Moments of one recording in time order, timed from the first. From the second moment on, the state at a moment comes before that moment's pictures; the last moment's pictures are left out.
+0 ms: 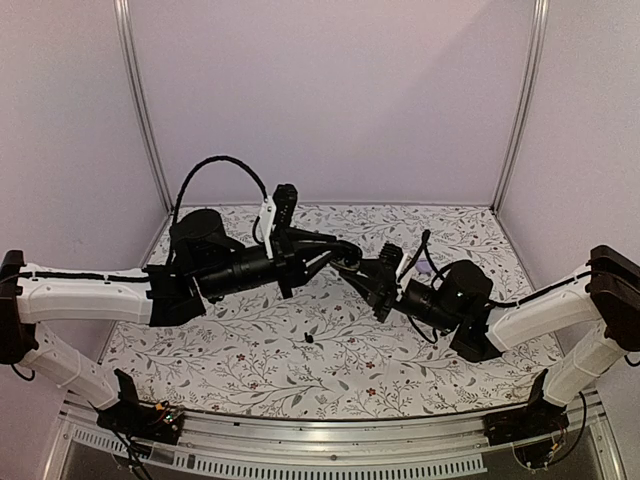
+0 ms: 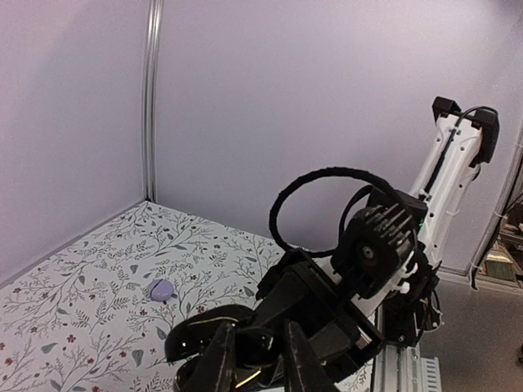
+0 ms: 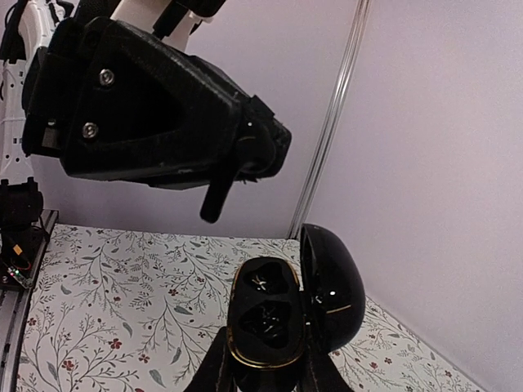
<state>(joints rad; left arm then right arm) -1.02 1.33 0.83 0.56 0.18 -0.14 1.00 1.53 0.56 1.17 -0.10 -0.27</state>
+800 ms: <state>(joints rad) -1.06 1.42 0.88 0.60 0.06 -0.11 1.03 1.54 0.61 1.13 0.01 -0.16</state>
